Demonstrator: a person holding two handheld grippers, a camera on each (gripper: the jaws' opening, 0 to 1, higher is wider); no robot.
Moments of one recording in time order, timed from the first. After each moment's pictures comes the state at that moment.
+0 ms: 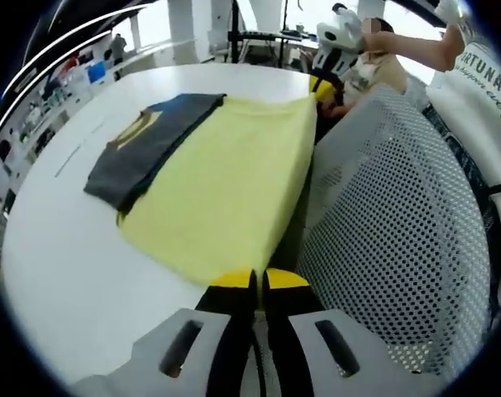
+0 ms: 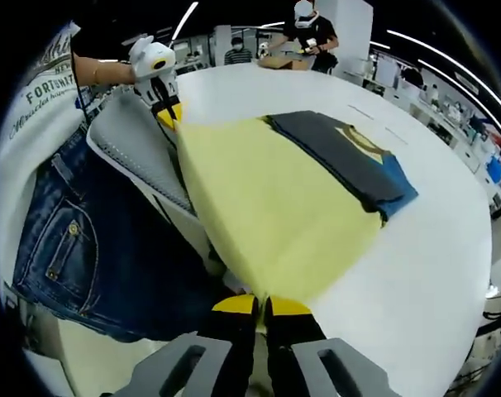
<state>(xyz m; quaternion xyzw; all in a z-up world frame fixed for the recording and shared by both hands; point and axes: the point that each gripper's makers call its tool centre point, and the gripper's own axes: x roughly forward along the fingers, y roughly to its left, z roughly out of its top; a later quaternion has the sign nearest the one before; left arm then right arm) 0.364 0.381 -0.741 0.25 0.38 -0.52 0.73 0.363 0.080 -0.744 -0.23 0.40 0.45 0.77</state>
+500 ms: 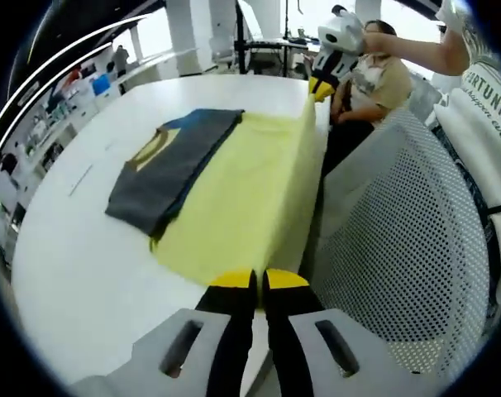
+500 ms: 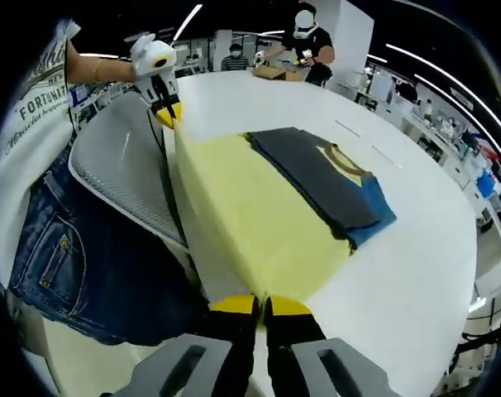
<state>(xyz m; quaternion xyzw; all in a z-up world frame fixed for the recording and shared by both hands) 0.410 0.379 -0.715 0.27 0.34 -0.51 0.74 0.410 0.080 -0.722 -0.26 0.36 0.43 0.79</state>
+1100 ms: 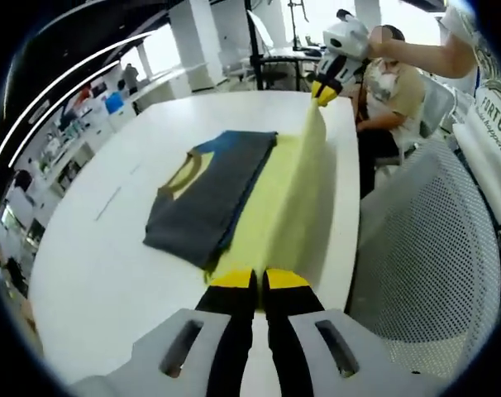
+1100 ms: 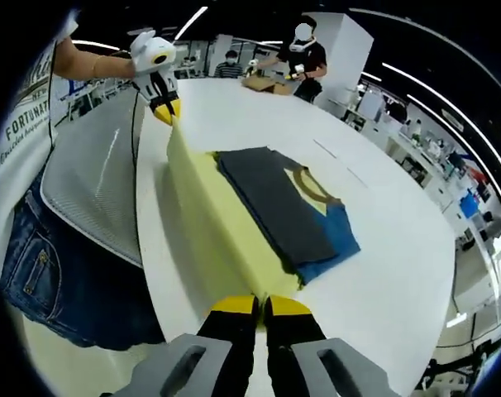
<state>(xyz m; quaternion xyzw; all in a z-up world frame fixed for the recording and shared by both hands) 0.475 0.376 -0.683 0.29 0.29 -0.49 0.77 0.472 0.077 -0.694 -0.29 0.31 0.41 0.81</state>
